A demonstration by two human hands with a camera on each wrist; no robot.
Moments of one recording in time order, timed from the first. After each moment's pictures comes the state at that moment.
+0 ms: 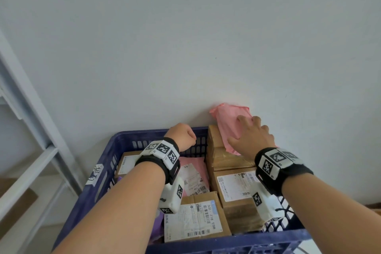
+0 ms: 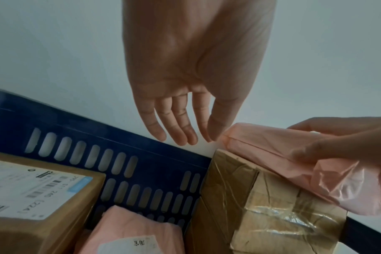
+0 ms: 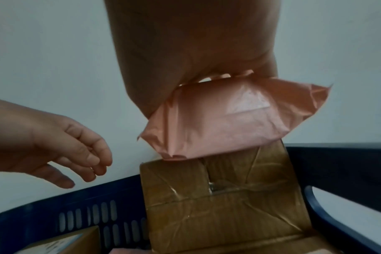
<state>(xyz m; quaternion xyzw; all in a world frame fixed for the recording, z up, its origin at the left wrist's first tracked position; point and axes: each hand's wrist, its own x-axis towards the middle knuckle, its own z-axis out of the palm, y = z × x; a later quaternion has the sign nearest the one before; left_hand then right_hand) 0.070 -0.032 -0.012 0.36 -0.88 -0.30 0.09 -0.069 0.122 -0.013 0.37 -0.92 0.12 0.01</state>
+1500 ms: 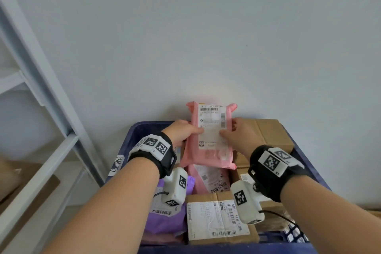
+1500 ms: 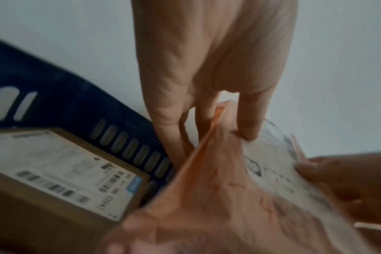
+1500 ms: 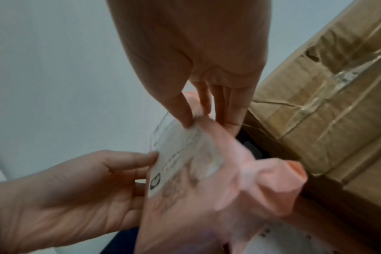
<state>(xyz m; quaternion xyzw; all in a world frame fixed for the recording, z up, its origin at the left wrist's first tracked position) 0.109 -0.073 -0.017 0.39 -0.66 -0.64 0.10 -0.015 0.050 -0.021 0.34 -0.82 0.41 -0.22</state>
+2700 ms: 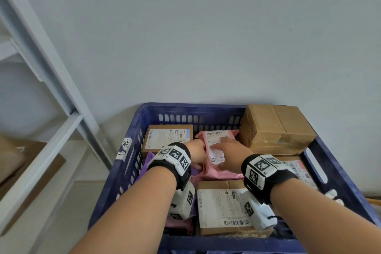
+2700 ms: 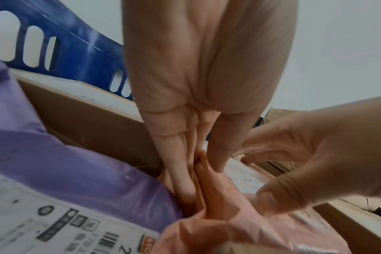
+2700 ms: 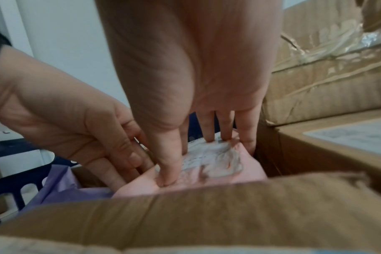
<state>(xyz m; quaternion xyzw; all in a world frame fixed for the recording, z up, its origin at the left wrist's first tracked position) 0.115 -0.065 -0.102 0.34 -0.87 -0.30 -0.19 0.010 0.034 -0.098 0.55 -0.81 -0.03 -0.20</state>
